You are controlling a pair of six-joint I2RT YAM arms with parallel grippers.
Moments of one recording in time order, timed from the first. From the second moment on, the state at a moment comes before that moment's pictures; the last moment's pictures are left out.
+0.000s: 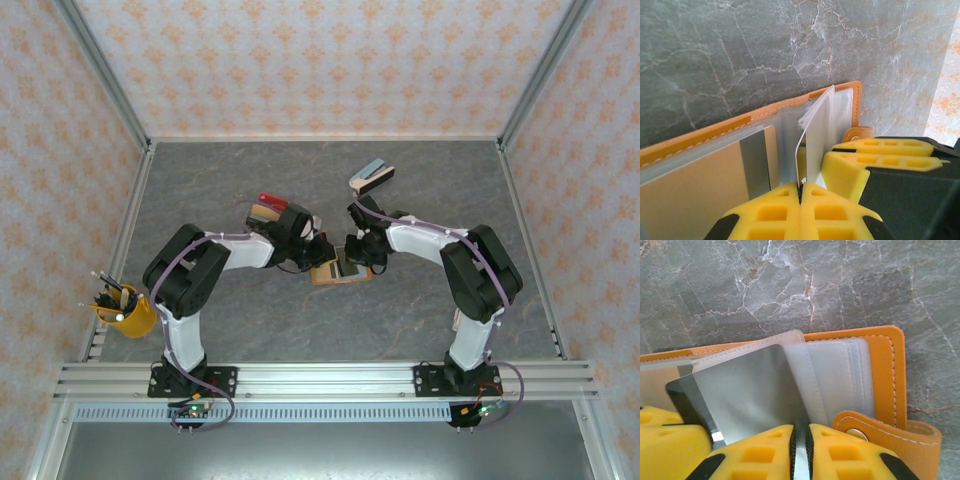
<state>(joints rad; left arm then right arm) -0.54 1.88 0.97 0.06 0.52 -0.96 0.56 1.81 1.10 -0.54 -0.17 0.64</state>
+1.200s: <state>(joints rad) -0.36 1.43 0.91 -0.02 0.56 -0.97 0.40 1.49 0.89 0.01 -0.62 1.02</state>
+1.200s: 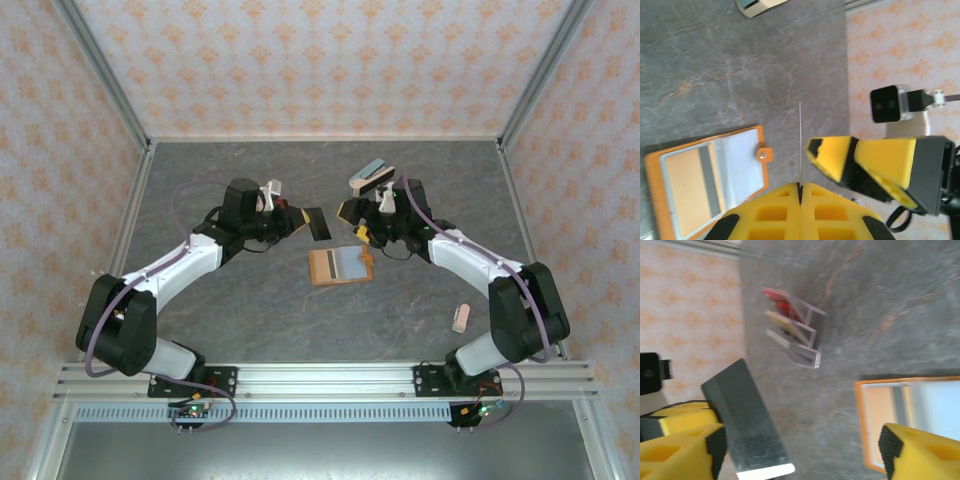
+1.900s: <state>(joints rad) -0.36 1.43 0.88 0.23 0.56 -1.24 0.40 1.53 0.84 0.50 -0.78 1.39</state>
